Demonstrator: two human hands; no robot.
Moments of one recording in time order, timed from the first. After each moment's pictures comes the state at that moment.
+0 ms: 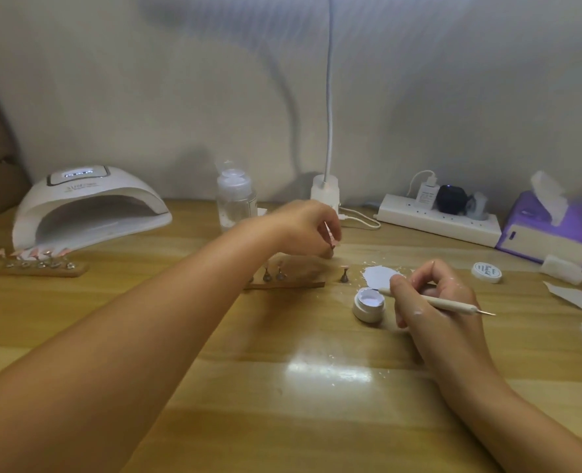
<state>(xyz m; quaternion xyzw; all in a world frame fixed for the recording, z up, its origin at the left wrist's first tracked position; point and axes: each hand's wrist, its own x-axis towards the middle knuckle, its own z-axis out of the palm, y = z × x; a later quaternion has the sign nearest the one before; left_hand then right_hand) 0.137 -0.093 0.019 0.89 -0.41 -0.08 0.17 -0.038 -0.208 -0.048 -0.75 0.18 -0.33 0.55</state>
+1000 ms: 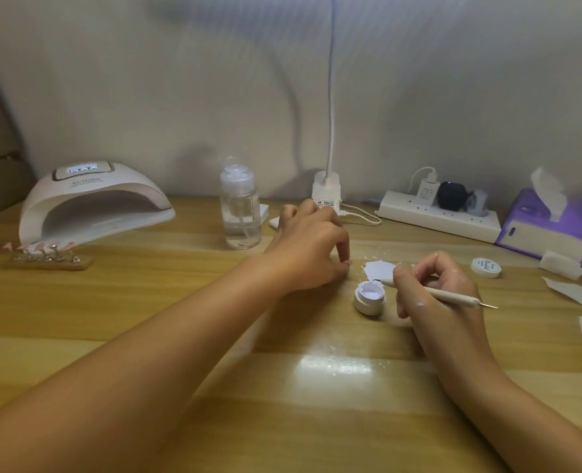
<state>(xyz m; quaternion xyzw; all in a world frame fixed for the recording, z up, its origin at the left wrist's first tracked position) 0.106 -0.089 -0.014 0.88 -0.45 0.13 0.12 -0.039 -0.206 -0.047 -0.74 0.18 -0.34 0.56</state>
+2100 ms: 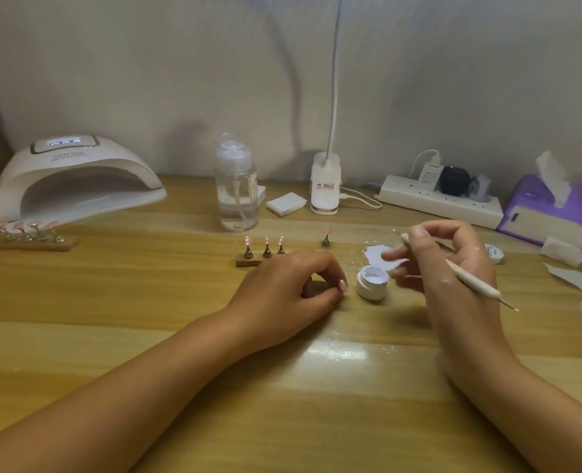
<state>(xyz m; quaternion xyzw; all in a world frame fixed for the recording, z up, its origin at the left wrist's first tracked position) 0.062 -0.036 -0.057 0.81 -0.45 0.02 0.37 -0.043 -0.194 -0.033 -0.70 0.13 -0.35 0.61</state>
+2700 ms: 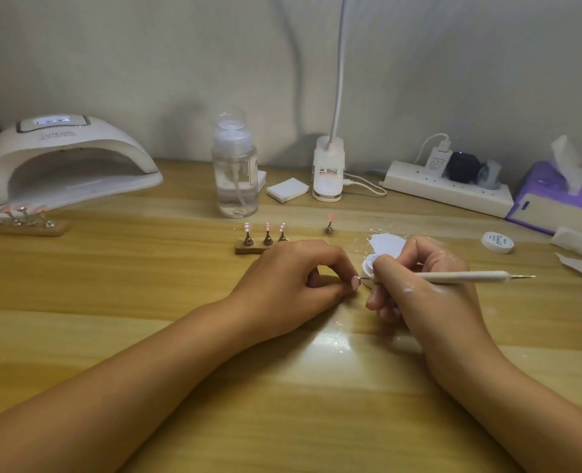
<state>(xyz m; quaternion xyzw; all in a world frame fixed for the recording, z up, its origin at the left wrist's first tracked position) 0.061 -0.038 -0.058 0.78 -0.48 0.02 0.40 -0.040 -0.179 -0.045 -0.71 0.15 -0.23 0.65</state>
